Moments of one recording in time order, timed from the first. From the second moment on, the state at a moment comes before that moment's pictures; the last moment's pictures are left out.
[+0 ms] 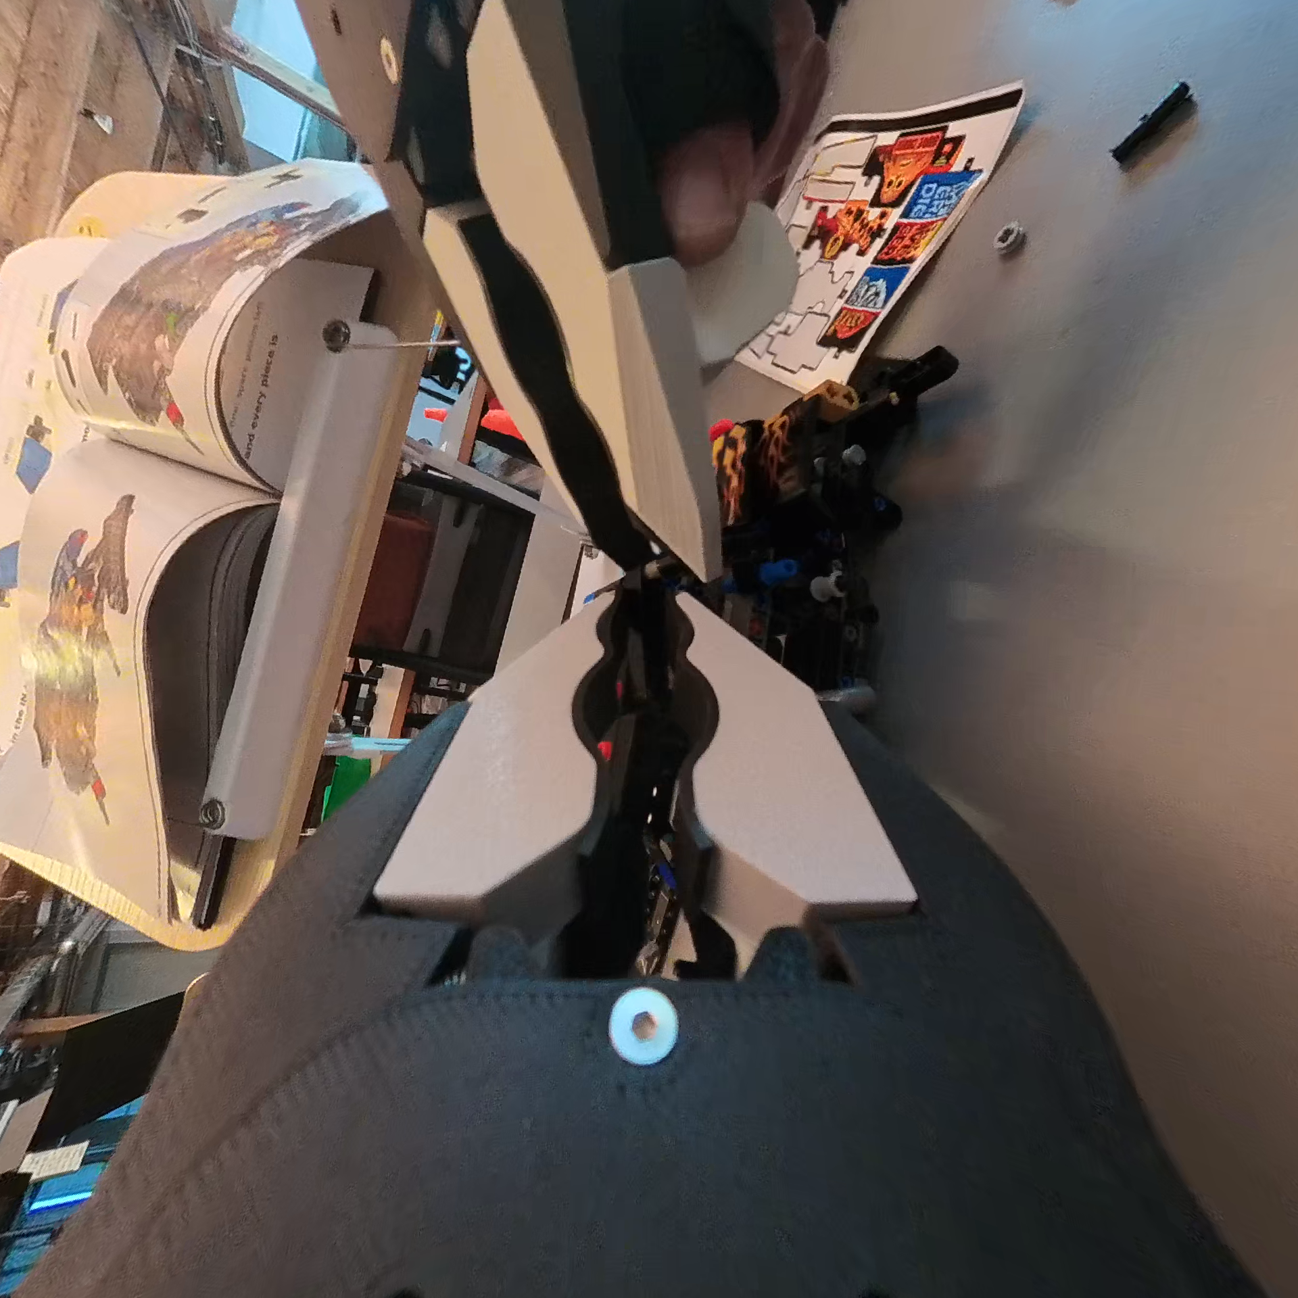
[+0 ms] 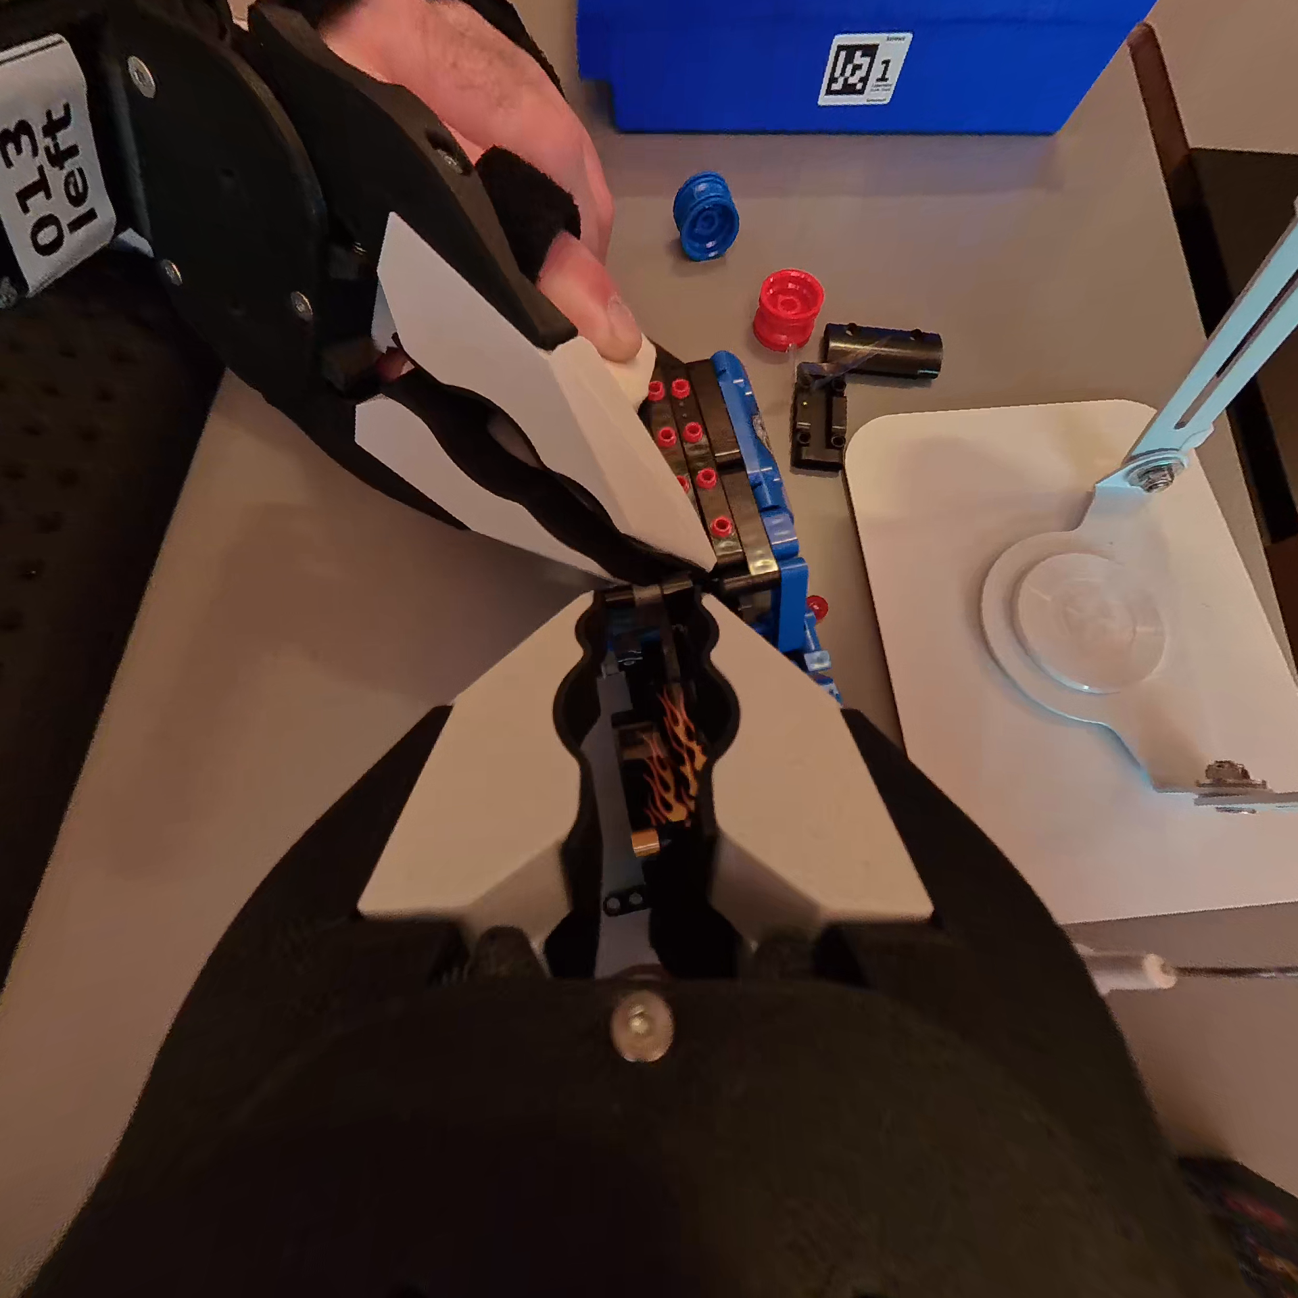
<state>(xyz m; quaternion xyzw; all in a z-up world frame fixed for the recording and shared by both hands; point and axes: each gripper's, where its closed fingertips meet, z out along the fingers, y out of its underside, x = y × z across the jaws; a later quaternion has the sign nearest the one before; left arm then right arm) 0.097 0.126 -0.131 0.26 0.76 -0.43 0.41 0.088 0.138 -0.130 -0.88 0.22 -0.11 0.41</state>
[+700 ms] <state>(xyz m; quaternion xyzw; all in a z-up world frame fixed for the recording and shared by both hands) 0.092 0.122 -0.130 0.26 0.77 -0.43 0.40 0.087 0.134 -0.131 -0.89 0.21 -0.16 0.38</state>
